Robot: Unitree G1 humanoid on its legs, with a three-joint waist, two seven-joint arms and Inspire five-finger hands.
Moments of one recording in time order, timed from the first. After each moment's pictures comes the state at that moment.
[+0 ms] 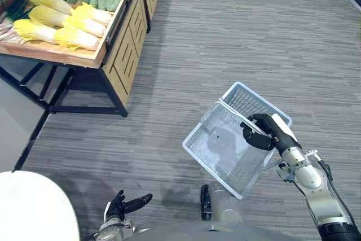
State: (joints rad) left arm 0.15 0.10 0.17 1.03 -0.15 -0.15 0.06; right arm 0.19 -0.50 -0.06 0.03 -0.22 -0.14 0.13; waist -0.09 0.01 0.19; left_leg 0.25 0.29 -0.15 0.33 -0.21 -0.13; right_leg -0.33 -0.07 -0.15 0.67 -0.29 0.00
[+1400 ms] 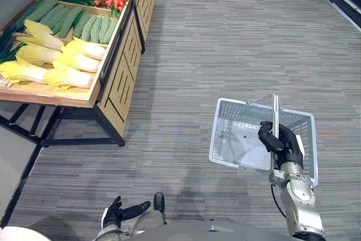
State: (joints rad) left arm 0.20 0.12 0.12 1.01 -0.15 -0.15 0.08; right arm 0.20 -0.19 -0.22 0.12 0.17 -0.07 -0.06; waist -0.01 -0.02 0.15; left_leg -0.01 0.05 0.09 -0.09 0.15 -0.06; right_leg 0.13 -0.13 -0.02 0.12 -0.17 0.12
